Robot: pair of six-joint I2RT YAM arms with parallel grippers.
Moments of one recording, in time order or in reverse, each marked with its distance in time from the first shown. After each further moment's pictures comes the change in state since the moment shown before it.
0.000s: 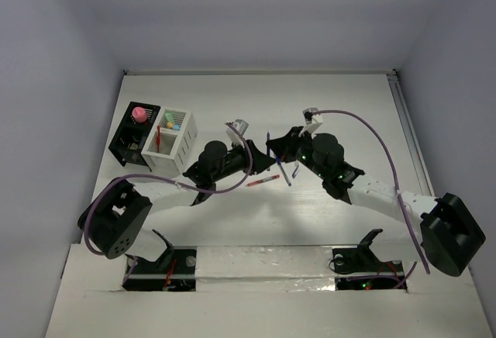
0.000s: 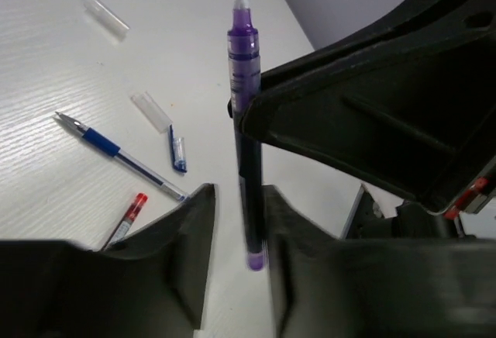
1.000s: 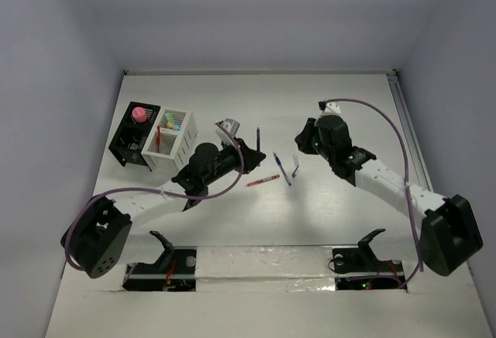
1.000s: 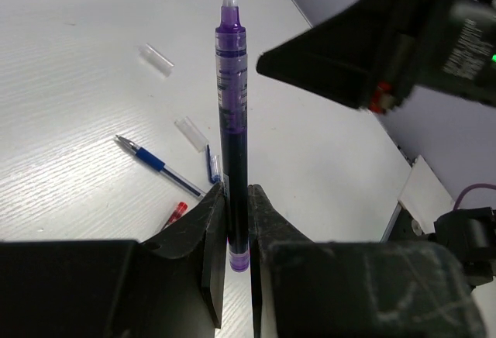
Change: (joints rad) left arm 0.008 -0.147 -0.012 -0.101 -0.101 0.122; right arm -0.132 -0.033 0.137 -0.466 0.164 -0.079
